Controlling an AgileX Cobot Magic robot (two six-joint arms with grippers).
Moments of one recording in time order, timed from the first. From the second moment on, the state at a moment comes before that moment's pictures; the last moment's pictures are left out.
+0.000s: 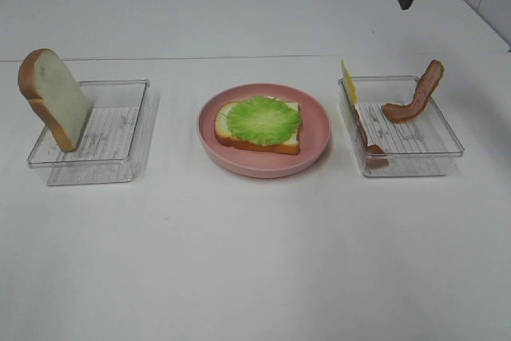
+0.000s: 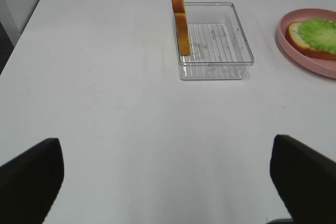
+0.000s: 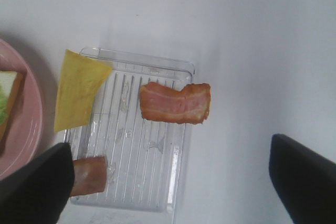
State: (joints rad) left arm 0.02 0.00 -0.52 -0.01 1.08 -0.05; right arm 0.13 1.98 -1.90 -0.08 1.12 -0.05
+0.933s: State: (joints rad) left arm 0.02 0.00 -0.52 -0.01 1.08 -0.05; right arm -0.05 2.24 -1.90 0.14 0.98 -0.20
